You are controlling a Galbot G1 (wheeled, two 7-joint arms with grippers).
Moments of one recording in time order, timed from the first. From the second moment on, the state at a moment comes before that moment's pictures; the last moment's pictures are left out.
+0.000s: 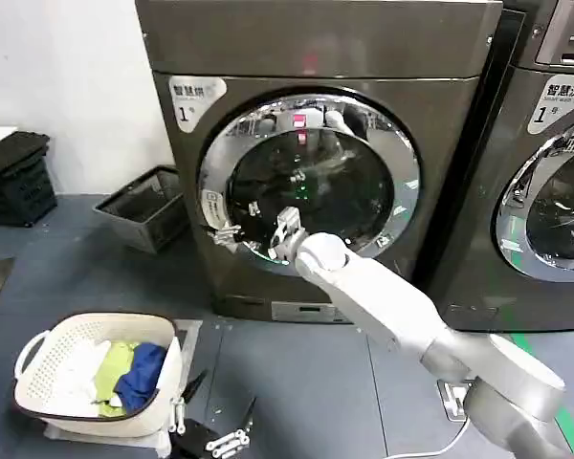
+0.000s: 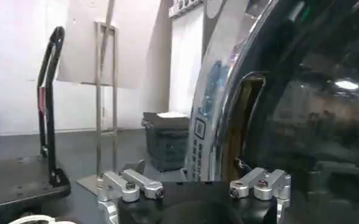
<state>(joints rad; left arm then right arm) 1.92 -1.30 -0.48 -2.28 -0.03 -0.18 0.13 0.01 1.40 -0.58 1.02 0.87 0.01 -0.33</state>
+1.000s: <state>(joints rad) 1.92 -1.30 -0.47 -2.28 -0.03 -0.18 0.14 0.03 1.42 -0.58 0.94 0.85 0.02 -0.56</state>
